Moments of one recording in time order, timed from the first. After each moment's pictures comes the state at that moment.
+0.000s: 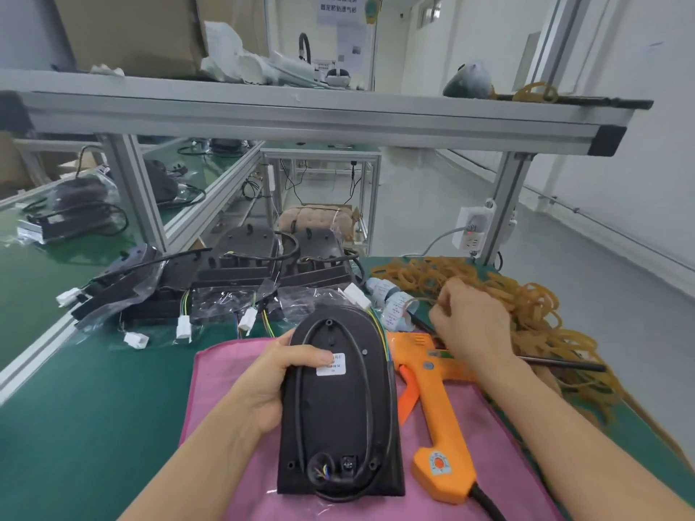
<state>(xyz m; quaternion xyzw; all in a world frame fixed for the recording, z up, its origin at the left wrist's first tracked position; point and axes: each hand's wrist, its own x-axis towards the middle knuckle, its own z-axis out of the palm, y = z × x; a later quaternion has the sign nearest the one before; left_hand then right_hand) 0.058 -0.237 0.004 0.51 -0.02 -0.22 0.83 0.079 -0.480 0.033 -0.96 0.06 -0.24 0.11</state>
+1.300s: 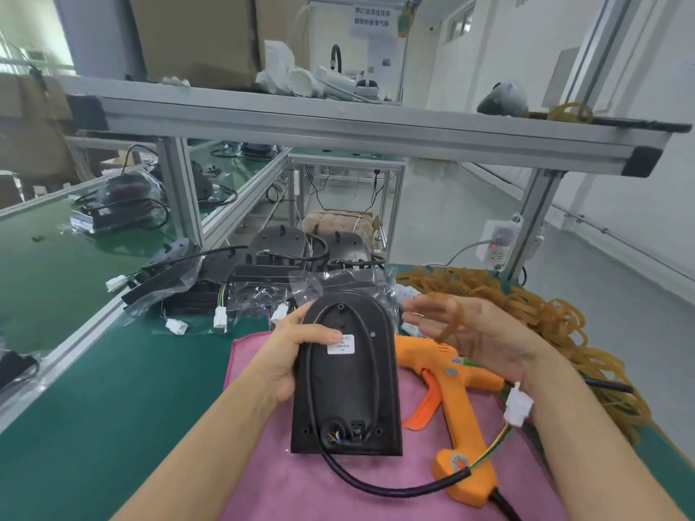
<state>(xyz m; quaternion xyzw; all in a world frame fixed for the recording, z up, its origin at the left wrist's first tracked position) 0.071 -0.215 0.010 0.50 -0.04 -0.15 0.85 0.072 -0.480 0.050 -0.62 -0.13 0.17 0.76</state>
